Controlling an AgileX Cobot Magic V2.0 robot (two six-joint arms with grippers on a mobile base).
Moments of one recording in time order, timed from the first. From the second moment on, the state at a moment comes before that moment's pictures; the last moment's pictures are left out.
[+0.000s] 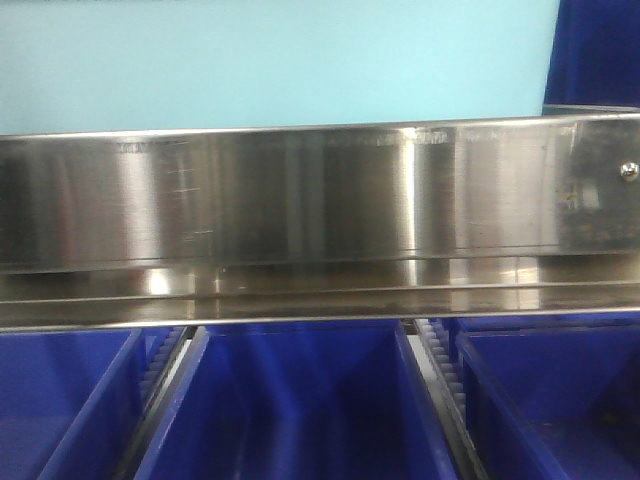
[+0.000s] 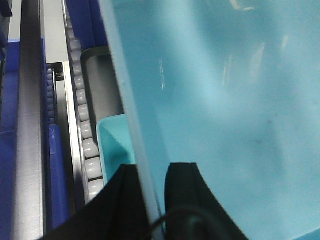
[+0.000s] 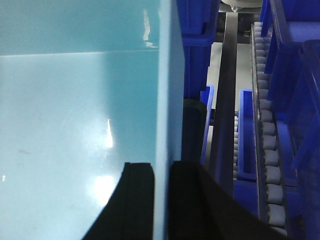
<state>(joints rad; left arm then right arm) -0.40 1.51 -1.96 -0.04 1.23 -0.12 0.40 1.57 -2.00 0.01 1.04 0.14</state>
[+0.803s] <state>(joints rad) -0.40 1.51 -1.96 -0.04 1.23 -0.12 0.40 1.57 -2.00 0.04 1.02 0.14</state>
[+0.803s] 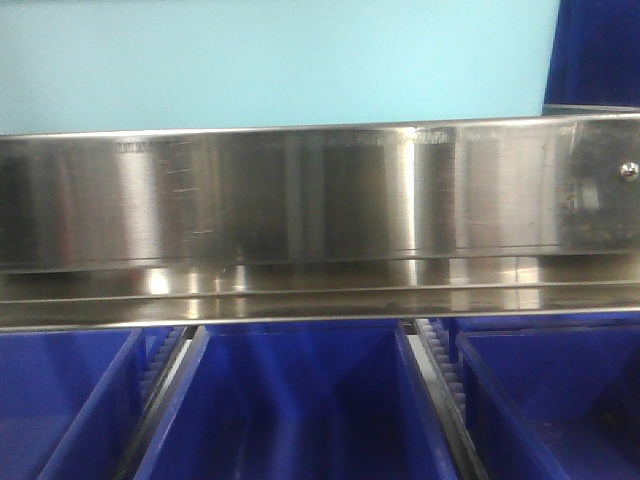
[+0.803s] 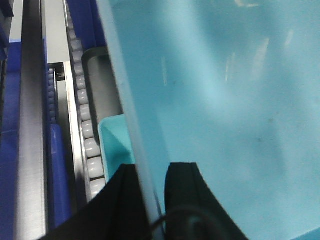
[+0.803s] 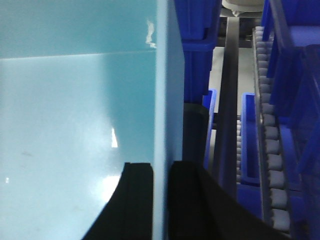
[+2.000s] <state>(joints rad) -0.40 1.48 -1.75 0.04 1.21 -0.07 0.41 1.57 -1.82 0.08 1.13 0.24</state>
